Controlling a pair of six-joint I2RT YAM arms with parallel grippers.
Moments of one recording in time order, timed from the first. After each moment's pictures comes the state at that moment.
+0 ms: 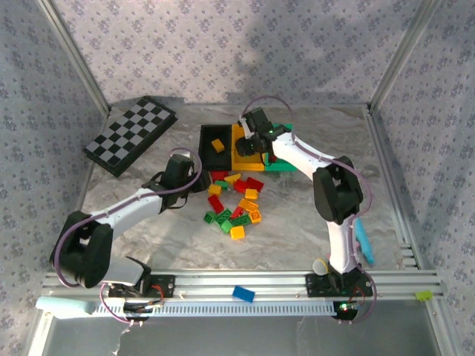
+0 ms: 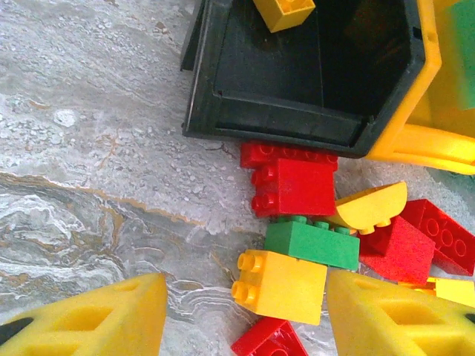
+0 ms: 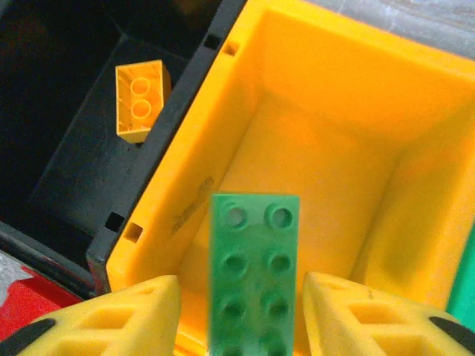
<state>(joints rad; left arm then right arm) -0.51 1.38 0.74 -0.14 -0.03 -0.63 0.55 2.05 1.68 -0.53 0.01 0.11</state>
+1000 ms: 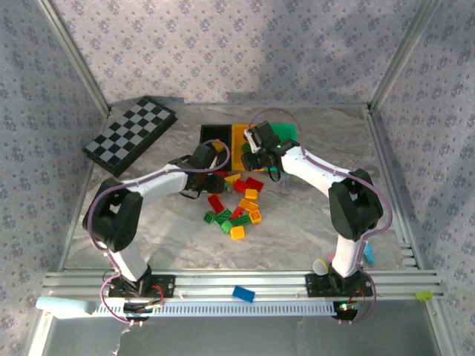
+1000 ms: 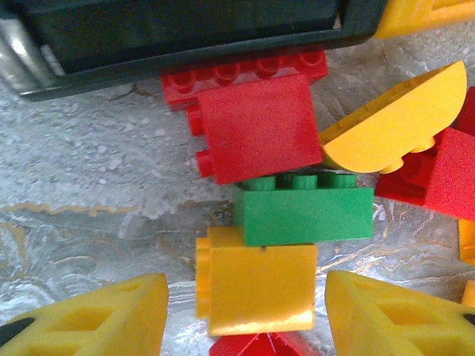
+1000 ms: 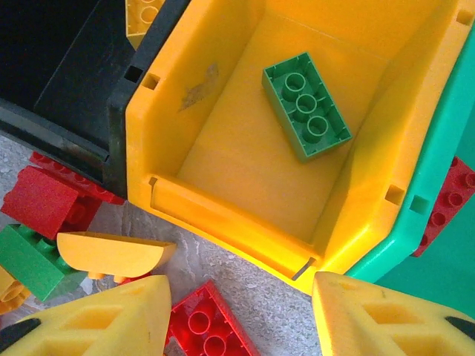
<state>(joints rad) -0.60 1.72 1.10 -0.50 0.00 -0.40 0.59 1.82 1.39 -0.49 0.06 0.10</state>
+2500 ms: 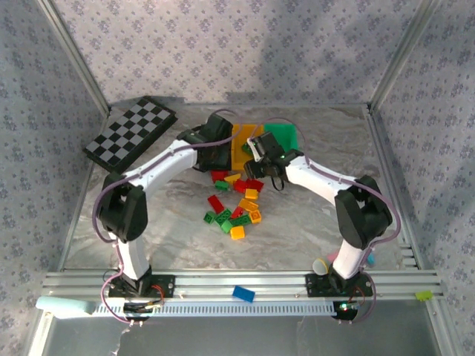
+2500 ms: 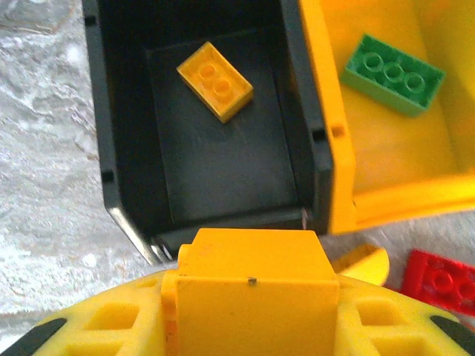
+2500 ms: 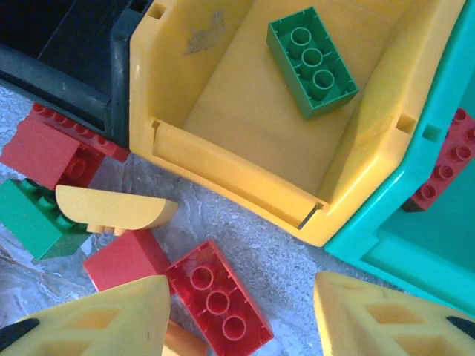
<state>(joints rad) -0.61 1.84 1.57 -0.75 -0.26 -0.36 0.61 1.72 1.23 -0.42 0.08 0.12</state>
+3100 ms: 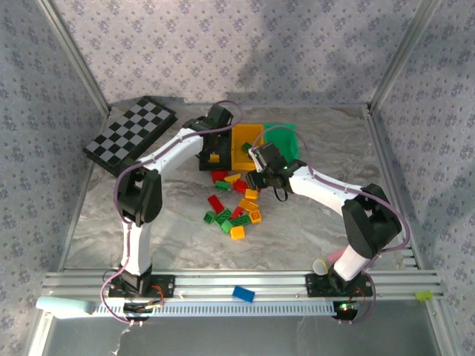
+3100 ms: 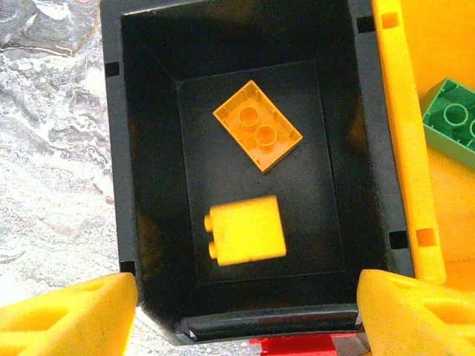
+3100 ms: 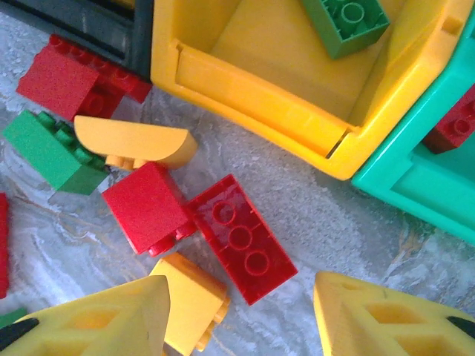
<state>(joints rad) -0.56 2.03 1.75 -0.79 -0.29 -0.34 0.65 1.63 1.10 -0.40 0.07 0.15</state>
